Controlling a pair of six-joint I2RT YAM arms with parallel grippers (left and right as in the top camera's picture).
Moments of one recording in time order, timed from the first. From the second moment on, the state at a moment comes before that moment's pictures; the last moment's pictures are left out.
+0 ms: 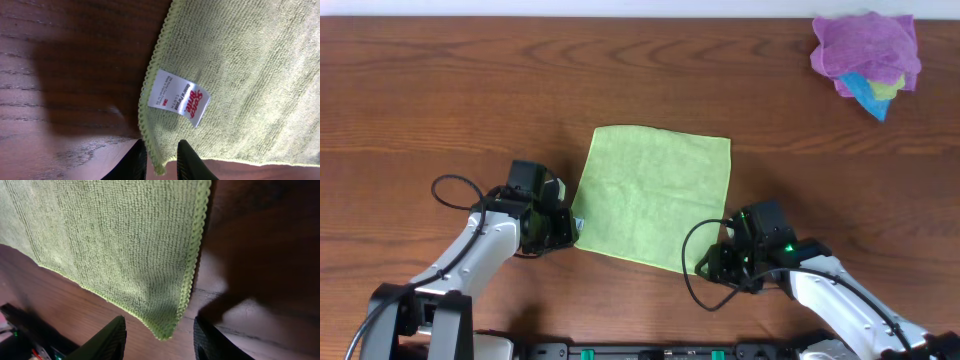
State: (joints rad) left arm -0.17 1.47 0.65 -0.57 0.36 -0.35; right arm 0.34 1.27 0.43 -0.50 -0.49 0.61
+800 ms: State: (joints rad) left arm -0.17 1.48 0.65 -0.52 0.34 -0.34; right arm 0.34 1.36 0.44 -0.40 -0.53 0.71
